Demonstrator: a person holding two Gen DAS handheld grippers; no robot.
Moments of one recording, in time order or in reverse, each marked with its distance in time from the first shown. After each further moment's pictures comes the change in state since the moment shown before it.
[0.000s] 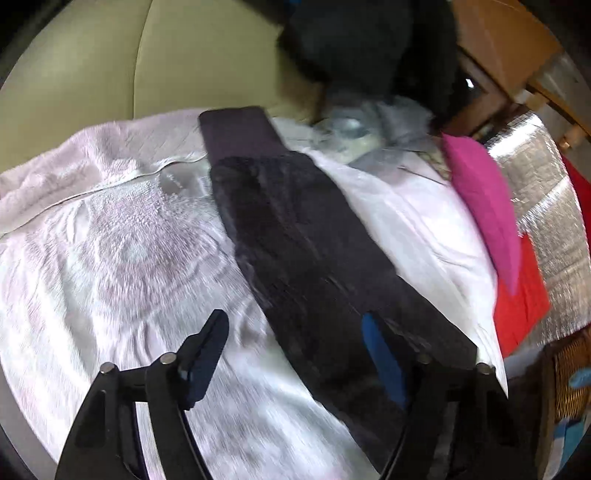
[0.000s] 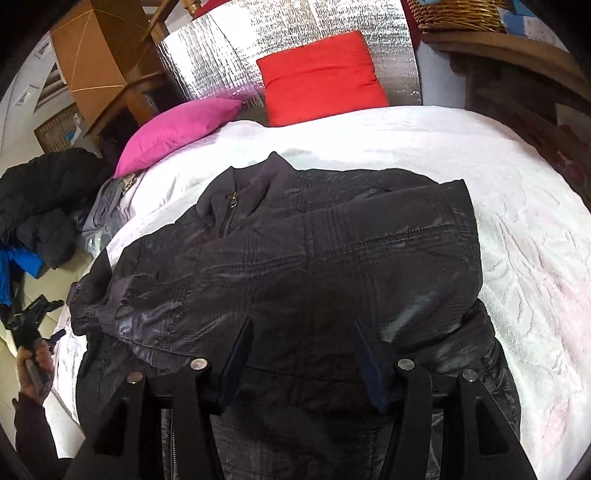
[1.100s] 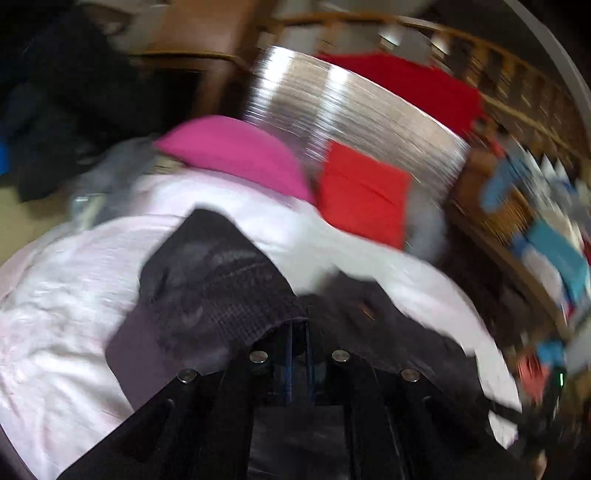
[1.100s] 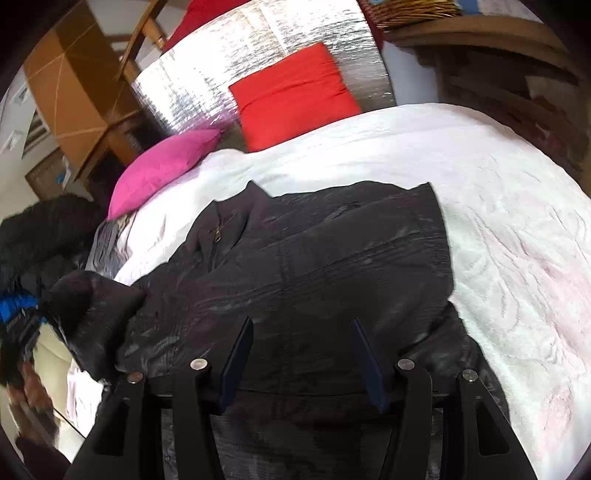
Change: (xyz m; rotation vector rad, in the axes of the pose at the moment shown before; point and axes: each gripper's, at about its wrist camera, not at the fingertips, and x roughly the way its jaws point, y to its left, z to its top) left arm -0.089 -0.237 -0.188 0.754 -0.071 -0.400; right arm -0.022 -0.034 0.006 0.169 -0.081 0.011
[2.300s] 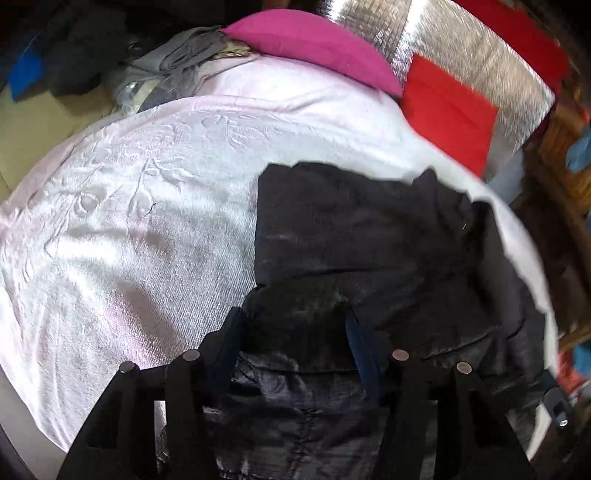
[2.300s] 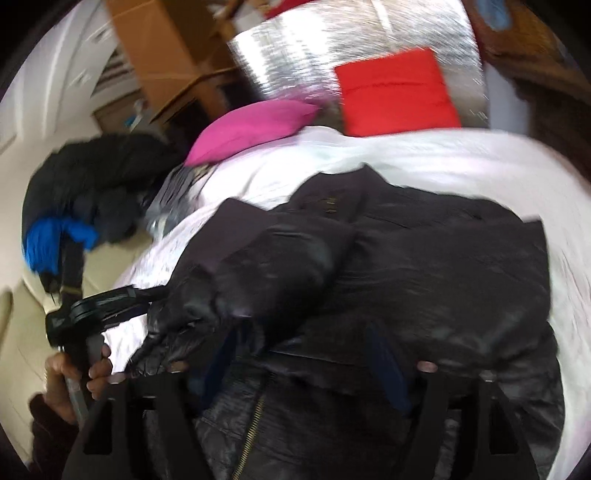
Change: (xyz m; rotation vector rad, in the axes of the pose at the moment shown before) left arm 0.043 0.055 -0.052 -0.147 0.335 0.298; right arm 0.005 0.113 -0.037 -0.364 0.046 0.199
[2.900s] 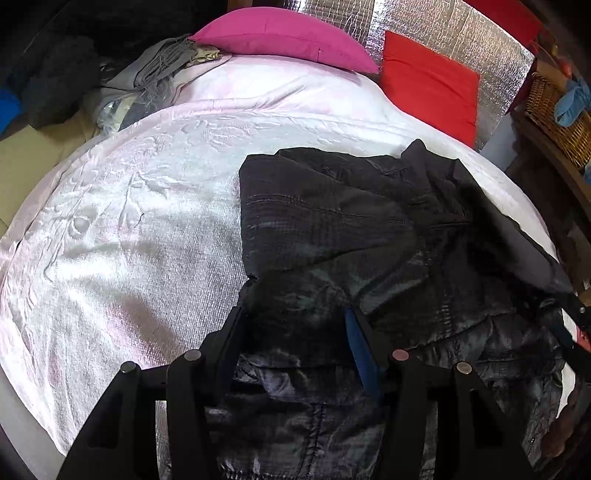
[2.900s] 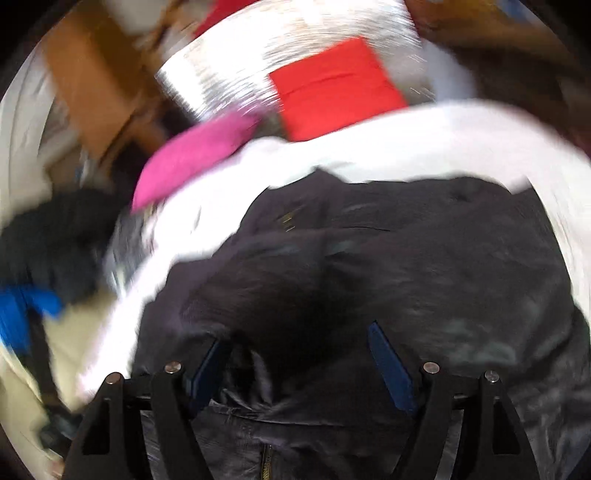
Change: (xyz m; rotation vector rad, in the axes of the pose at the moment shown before) left arm 0.004 -0.012 -0.006 0.111 0.016 0.008; right arm 0.025 -0.074 0.004 0.457 -0.059 -0.062
